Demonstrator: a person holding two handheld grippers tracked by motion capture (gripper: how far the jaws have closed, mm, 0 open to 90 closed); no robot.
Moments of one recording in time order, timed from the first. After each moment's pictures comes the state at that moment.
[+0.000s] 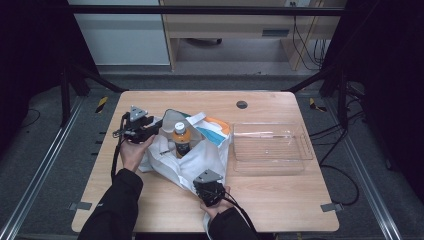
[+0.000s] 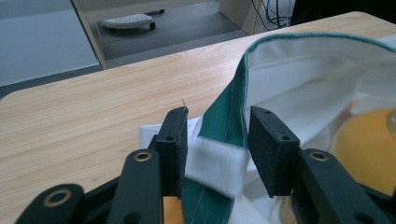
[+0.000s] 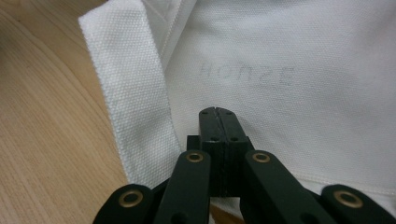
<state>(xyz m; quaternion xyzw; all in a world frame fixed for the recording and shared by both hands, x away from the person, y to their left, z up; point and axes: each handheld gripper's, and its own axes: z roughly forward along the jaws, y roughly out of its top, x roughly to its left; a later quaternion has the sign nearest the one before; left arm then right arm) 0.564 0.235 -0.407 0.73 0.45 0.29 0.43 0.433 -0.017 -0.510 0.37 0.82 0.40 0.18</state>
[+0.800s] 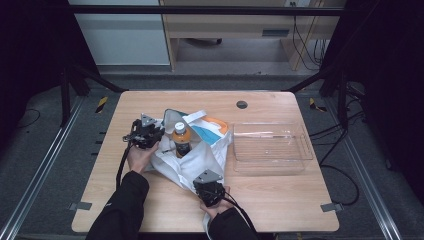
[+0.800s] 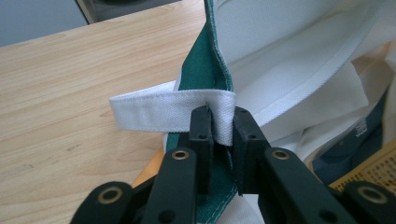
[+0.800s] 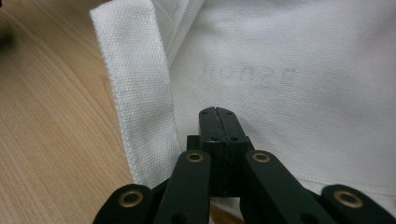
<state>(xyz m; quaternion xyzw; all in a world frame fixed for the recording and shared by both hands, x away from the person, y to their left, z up) 0.576 0.221 -0.446 0.76 0.47 0.26 0.37 0.432 -0.017 -0.510 0.37 0.82 0.40 0.18</state>
